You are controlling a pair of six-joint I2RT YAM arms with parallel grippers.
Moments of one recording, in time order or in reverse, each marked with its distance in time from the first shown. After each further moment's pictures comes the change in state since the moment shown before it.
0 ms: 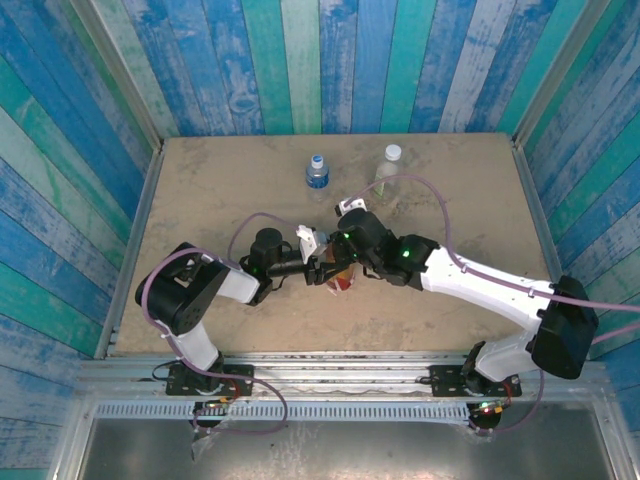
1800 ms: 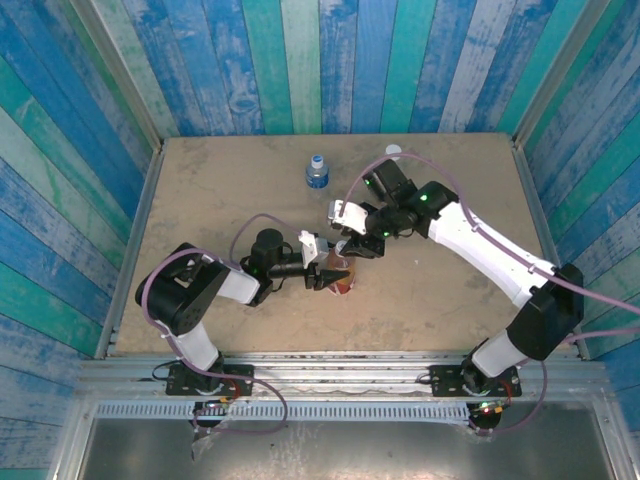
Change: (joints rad) left arm -0.006 -0.001 -0.005 -0.009 0.072 0.080; right arm -0.285 0.124 0.322 -0.508 -0.734 -1.137
